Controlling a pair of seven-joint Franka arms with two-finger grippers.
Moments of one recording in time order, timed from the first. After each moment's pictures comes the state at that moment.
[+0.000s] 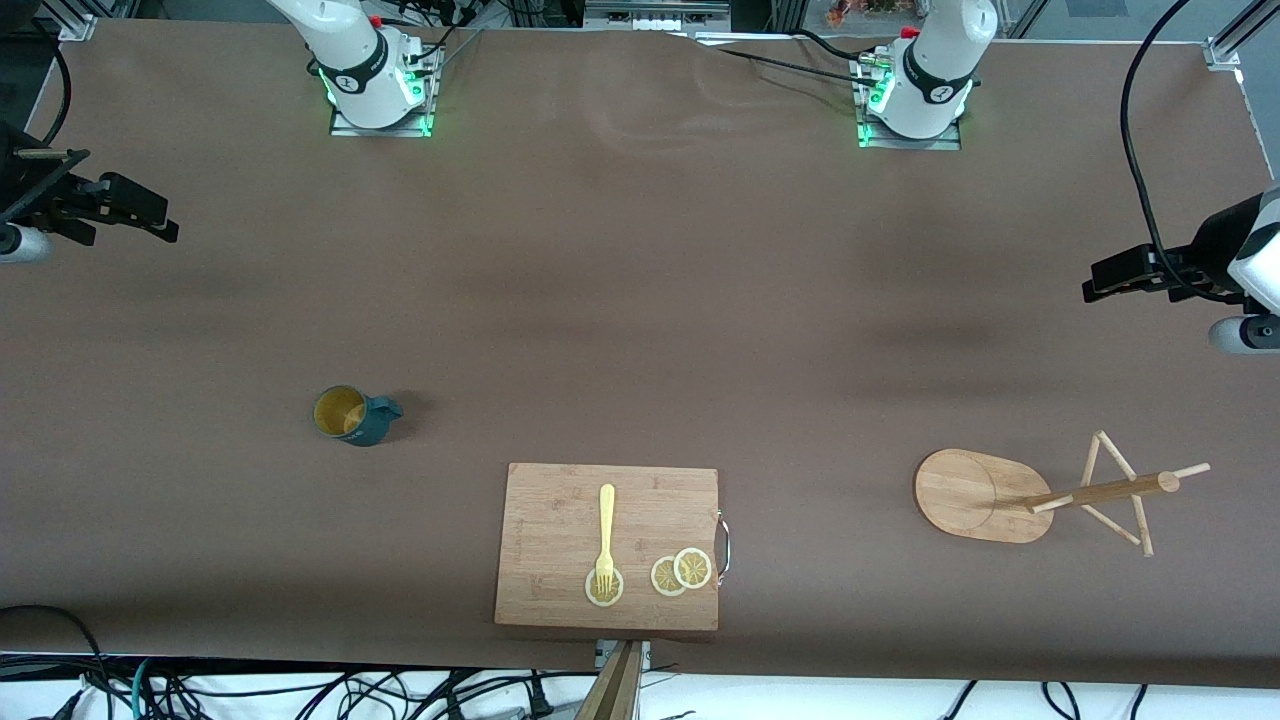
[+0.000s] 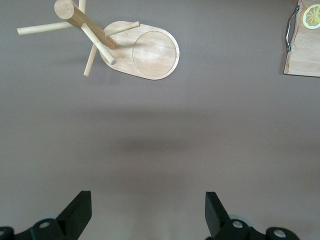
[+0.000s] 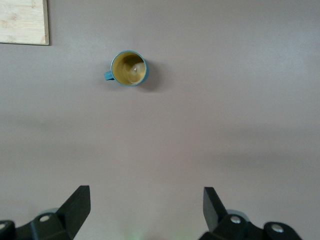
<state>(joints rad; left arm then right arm) 0.01 0.26 0.01 -1.27 -0.06 1.39 -0.05 -0.01 -0.01 -0.04 -1.66 0.04 1.58 -0.08</state>
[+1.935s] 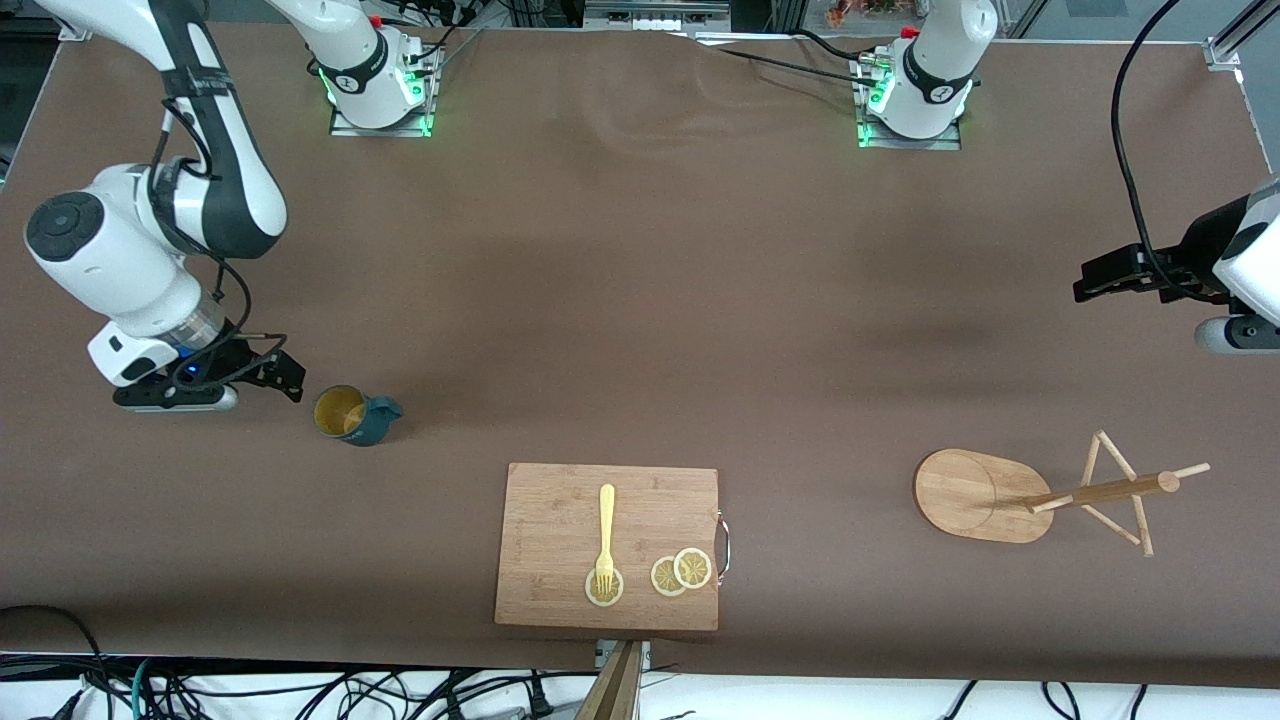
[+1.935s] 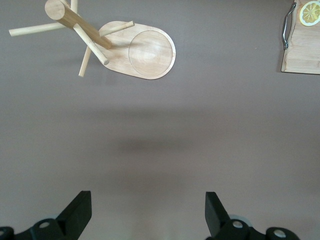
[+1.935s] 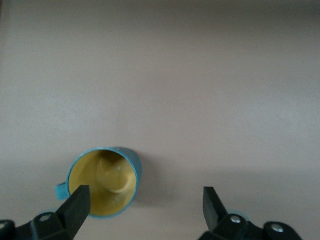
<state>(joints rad) -0.01 0.26 0.01 -1.27 -0.06 1.39 -0.05 0.03 0.29 -0.01 -2.03 0.01 2.57 -0.02</state>
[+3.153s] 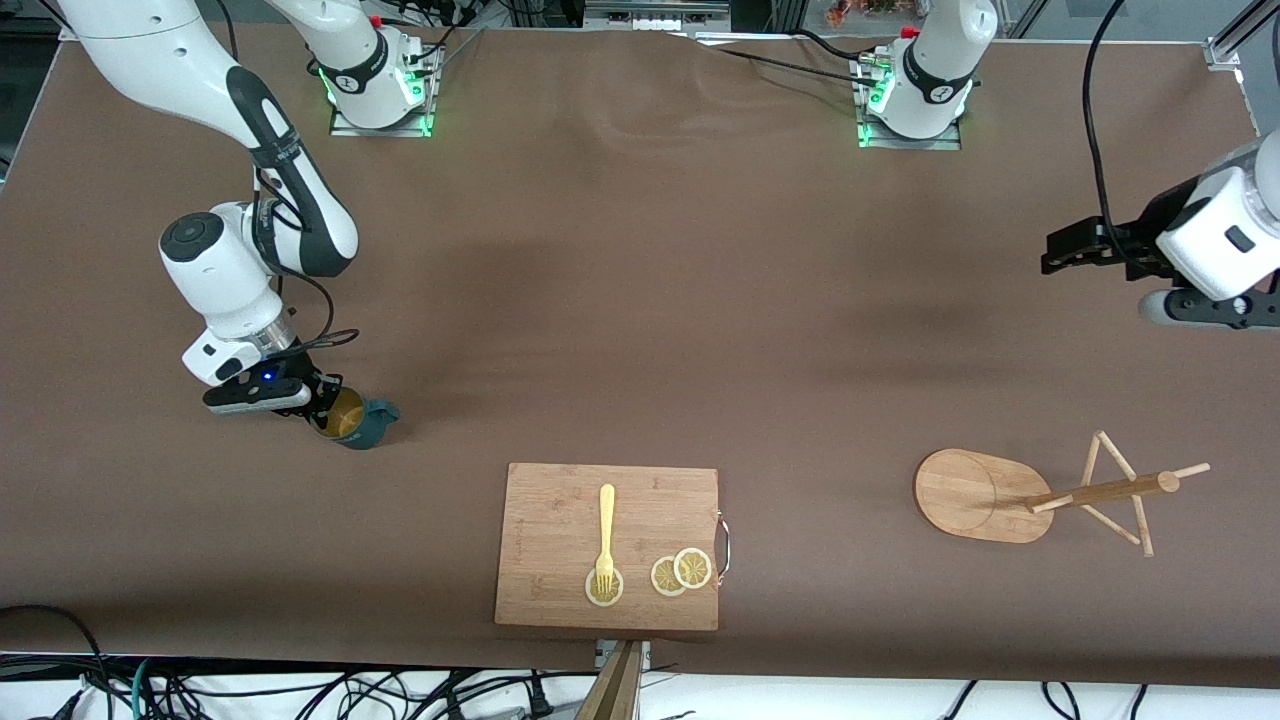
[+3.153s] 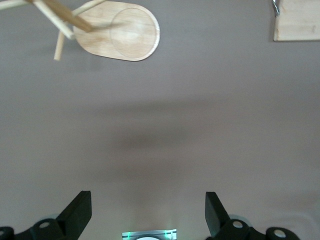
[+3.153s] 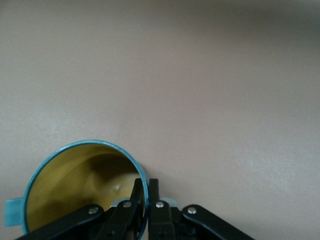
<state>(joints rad) -0.06 0.19 0.01 -1.37 -0.06 1.37 0.00 0.05 0.43 0.00 -2.20 0.00 3.07 -0.13</state>
